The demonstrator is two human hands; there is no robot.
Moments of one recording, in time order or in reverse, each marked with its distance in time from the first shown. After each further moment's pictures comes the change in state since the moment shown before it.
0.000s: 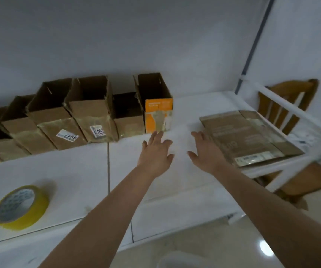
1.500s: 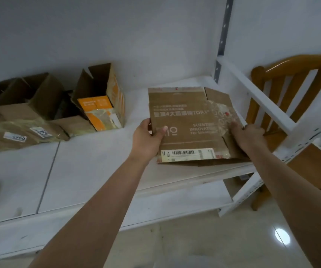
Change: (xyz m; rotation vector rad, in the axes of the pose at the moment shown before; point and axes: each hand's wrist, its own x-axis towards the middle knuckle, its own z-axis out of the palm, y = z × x) left_hand 0.110 0.188 0.038 -0.876 0.375 -0.453; right_hand 0.053 0.307 -0.076 0.349 0.040 0.657
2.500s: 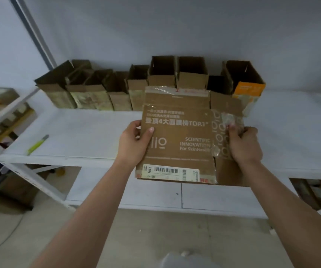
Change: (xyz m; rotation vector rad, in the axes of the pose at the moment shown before) left_hand -0.123 -0.184 -0.487 -0.117 0.240 0.025; right_hand -0.386 -0.234 0.246 0.172 0.108 -0.357
